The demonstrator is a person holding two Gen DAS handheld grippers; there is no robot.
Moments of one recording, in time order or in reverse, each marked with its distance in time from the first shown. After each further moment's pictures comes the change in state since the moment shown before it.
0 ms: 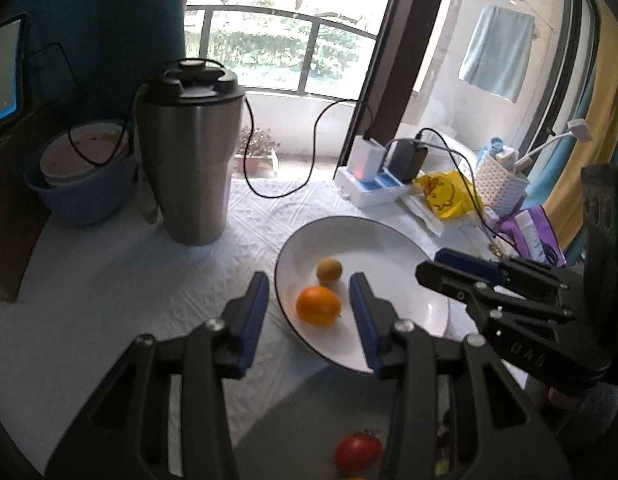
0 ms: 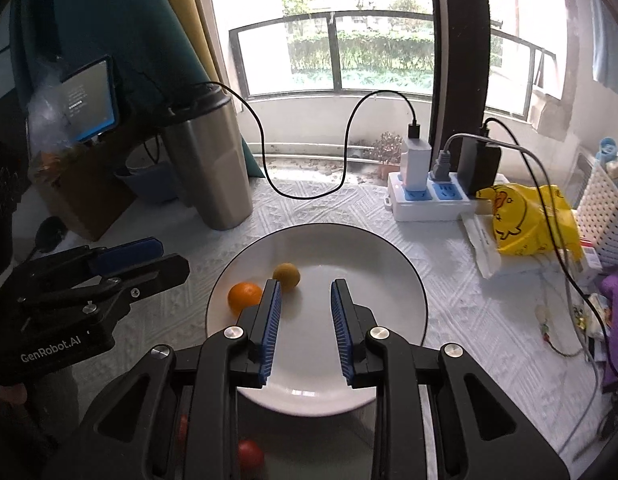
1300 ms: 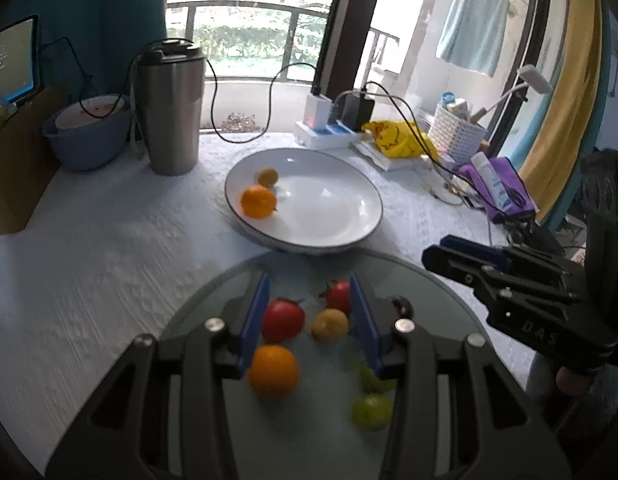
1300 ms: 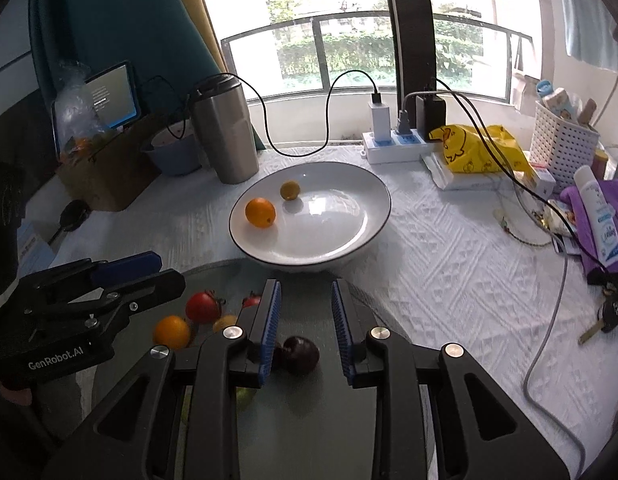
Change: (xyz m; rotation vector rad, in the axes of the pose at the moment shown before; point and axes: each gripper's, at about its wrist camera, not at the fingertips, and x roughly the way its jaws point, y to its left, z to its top) left arm -0.051 -0.052 -0.082 0.048 0.041 -0.020; right arm -0.080 -0.001 -0.090 0.074 -0.015 0.001
